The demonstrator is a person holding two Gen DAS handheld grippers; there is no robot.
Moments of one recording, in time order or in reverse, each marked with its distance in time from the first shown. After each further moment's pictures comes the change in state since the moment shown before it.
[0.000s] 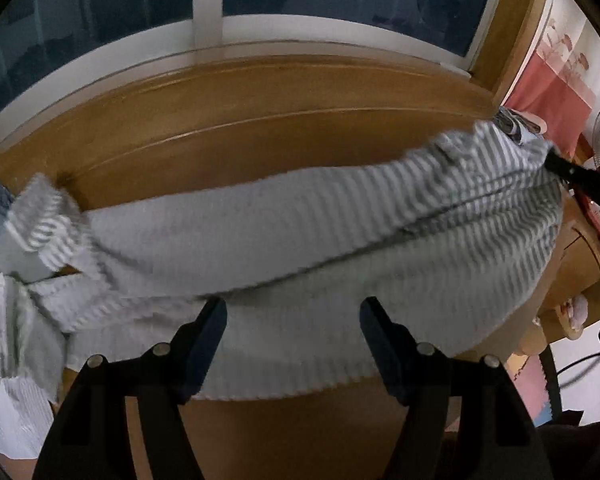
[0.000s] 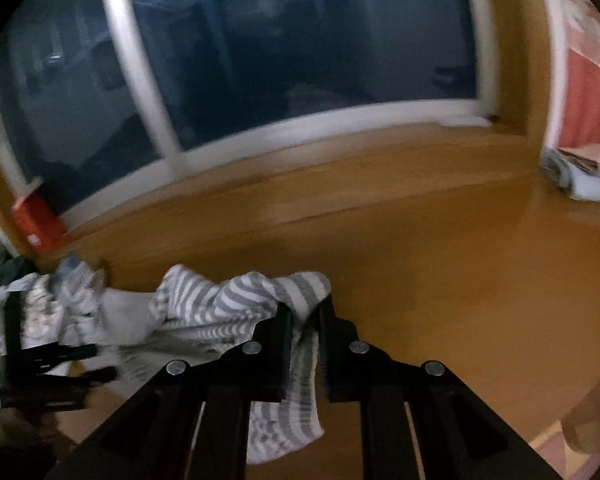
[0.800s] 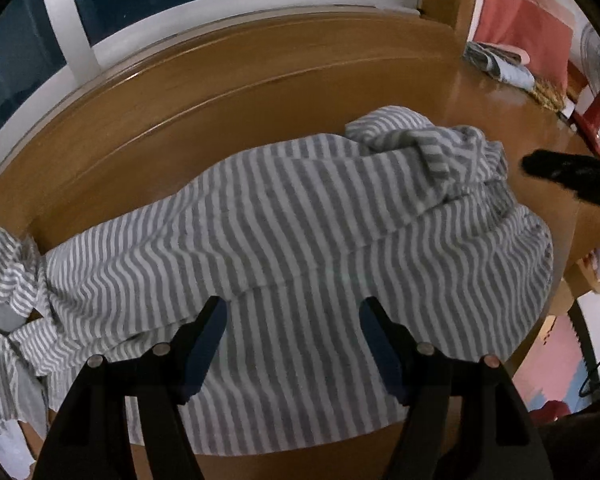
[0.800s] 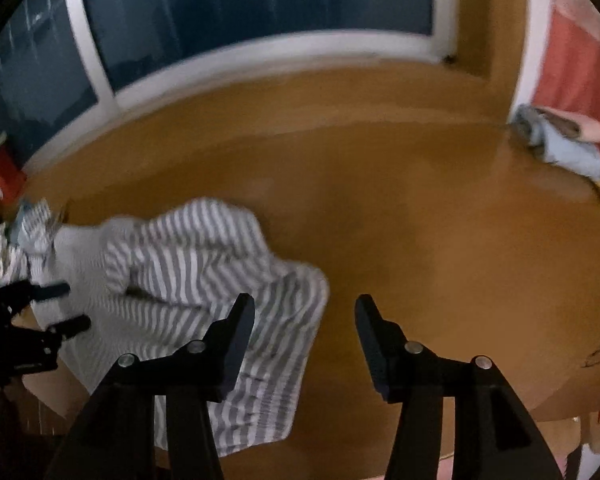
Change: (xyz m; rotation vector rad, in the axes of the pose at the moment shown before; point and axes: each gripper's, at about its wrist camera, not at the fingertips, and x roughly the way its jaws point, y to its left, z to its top) left arm 0.049 -0.151 0.023 0.193 0.050 0.065; right arm 0.063 -0.089 -0.055 -0.090 0.195 -0.026
